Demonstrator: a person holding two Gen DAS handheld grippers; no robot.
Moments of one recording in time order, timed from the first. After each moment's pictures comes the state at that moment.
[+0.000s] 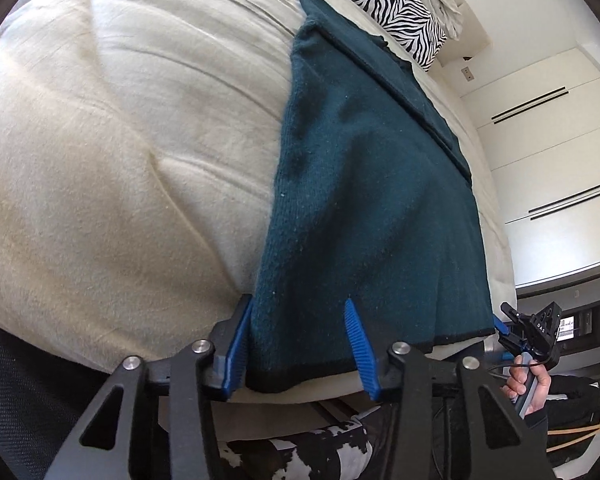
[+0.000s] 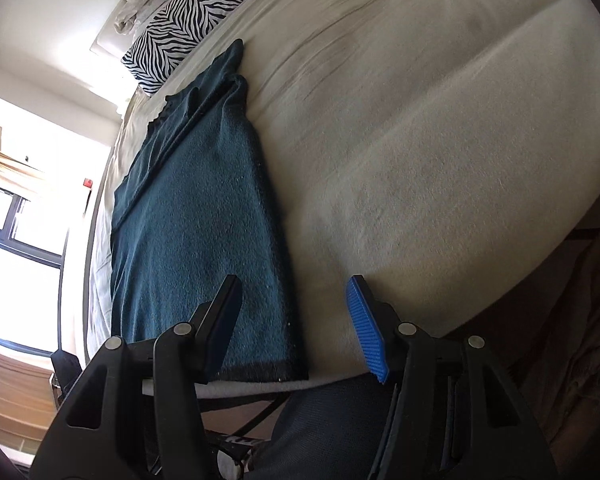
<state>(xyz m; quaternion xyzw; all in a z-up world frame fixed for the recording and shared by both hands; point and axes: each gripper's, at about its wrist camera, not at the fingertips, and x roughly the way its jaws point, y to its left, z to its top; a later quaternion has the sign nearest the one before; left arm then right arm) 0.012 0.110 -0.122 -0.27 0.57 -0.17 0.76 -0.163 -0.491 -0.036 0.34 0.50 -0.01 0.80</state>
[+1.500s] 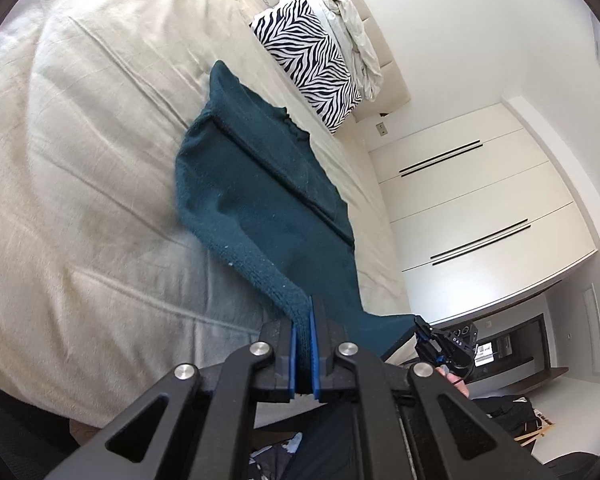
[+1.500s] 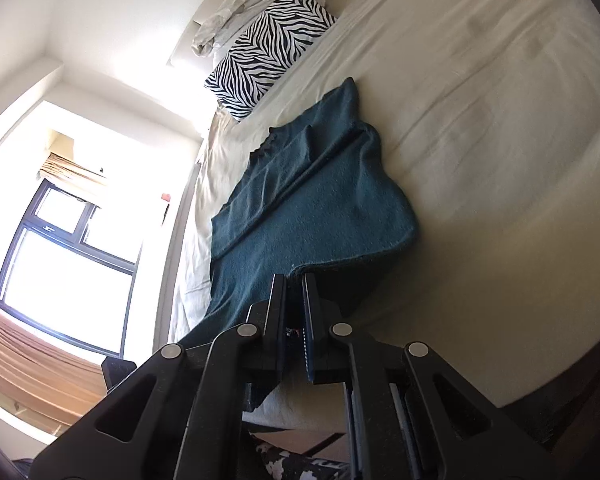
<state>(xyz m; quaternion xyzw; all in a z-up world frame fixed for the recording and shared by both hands) 0.044 0.127 -0.046 -0.40 0.43 -0.28 0.76 -0.097 -0.468 0.050 0.40 0.39 0.11 0.82</state>
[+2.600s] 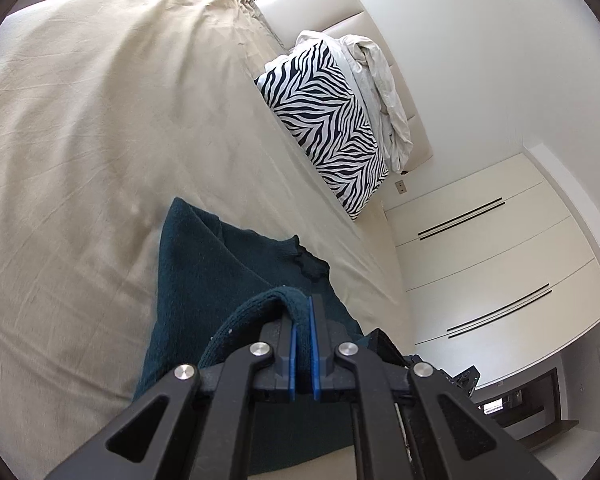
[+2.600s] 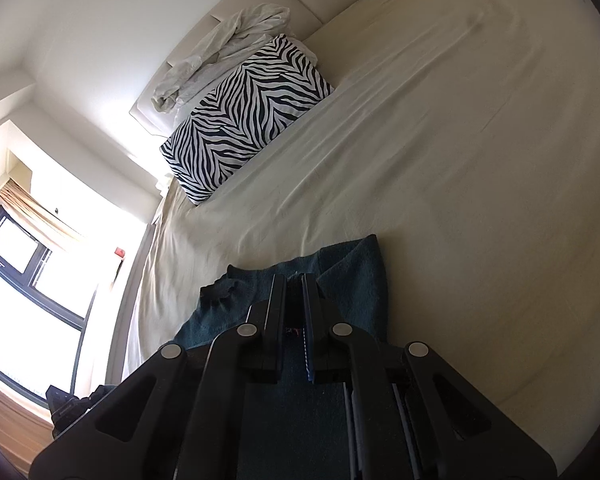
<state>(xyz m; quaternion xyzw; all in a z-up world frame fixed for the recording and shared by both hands) 0.313 0.119 -0.041 -0.43 0.39 -0.22 0.78 0.210 -0.500 0.046 0.35 0.34 0.00 0.87</state>
